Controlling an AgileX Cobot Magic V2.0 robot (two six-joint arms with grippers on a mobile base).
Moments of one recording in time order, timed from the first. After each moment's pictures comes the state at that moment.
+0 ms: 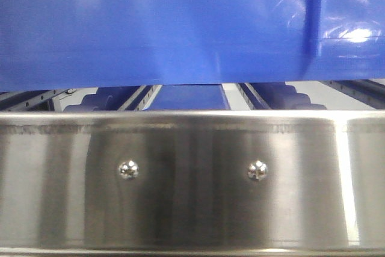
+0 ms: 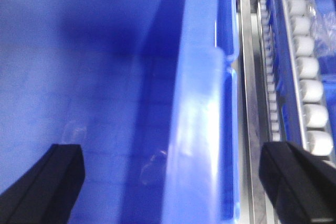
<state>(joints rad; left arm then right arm) -0.11 1.38 -1.58 0.06 1.15 -0.07 0.35 1.39 -1.63 -0.10 1.23 0.22</state>
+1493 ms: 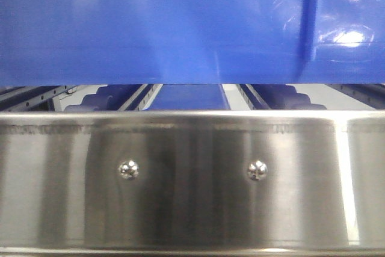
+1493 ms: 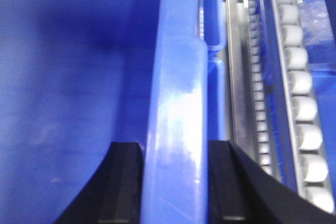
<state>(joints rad) -0.04 1.44 -1.58 -0.04 1.13 0.02 0.35 1.43 -1.57 -0.13 1.21 0.24</state>
